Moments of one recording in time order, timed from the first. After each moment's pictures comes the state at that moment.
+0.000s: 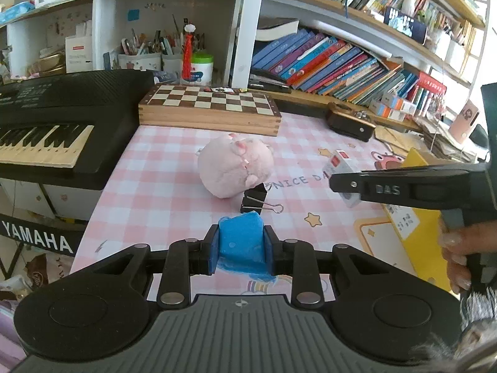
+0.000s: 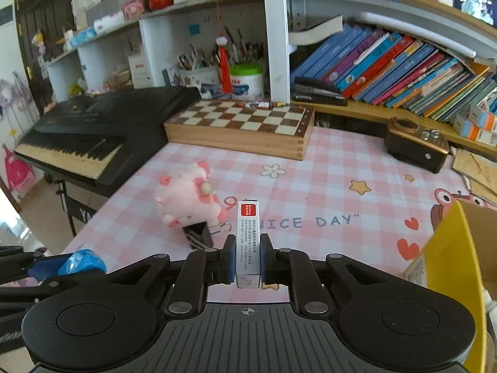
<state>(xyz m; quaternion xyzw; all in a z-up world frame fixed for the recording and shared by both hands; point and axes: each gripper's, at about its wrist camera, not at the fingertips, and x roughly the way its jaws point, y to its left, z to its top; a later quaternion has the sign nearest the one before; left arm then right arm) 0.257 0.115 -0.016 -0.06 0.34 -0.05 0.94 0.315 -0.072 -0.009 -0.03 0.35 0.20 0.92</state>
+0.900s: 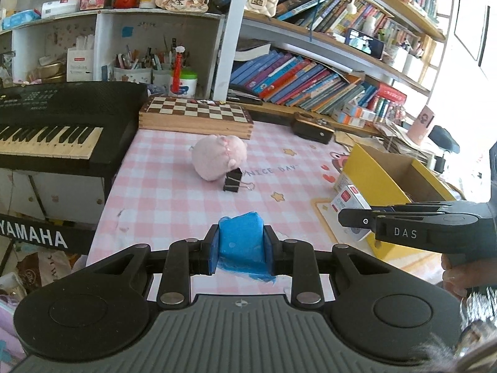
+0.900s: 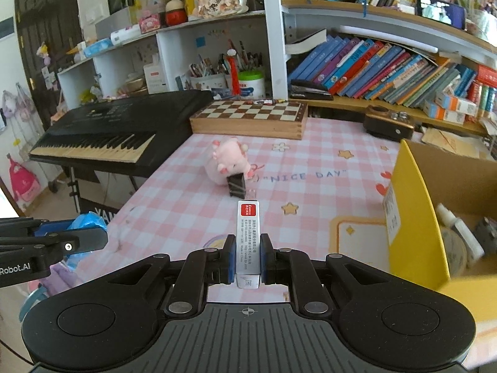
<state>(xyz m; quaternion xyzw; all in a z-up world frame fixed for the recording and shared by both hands) 0.143 0.143 0.014 -0.07 0.31 -0.11 0.94 0.175 -0.080 0.014 -0.01 0.34 0.17 0.92</state>
